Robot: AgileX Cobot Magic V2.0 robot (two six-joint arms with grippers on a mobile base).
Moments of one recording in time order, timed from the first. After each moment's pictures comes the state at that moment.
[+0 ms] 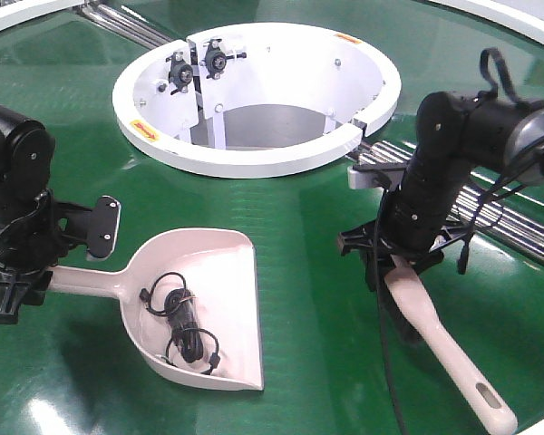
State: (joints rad) left arm -0.25 1.76 -1.29 0.24 1.22 1.14; right arm 0.27 1.93 -1.49 0.11 1.23 0.00
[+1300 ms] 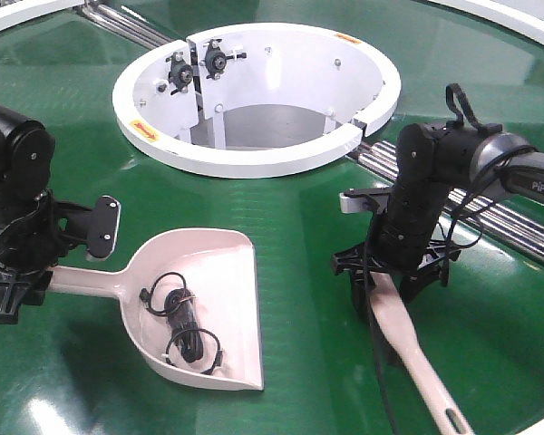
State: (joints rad) left arm -0.25 1.76 -1.29 0.24 1.22 1.14; right arm 0.27 2.03 -1.48 0.10 1.18 -0.01
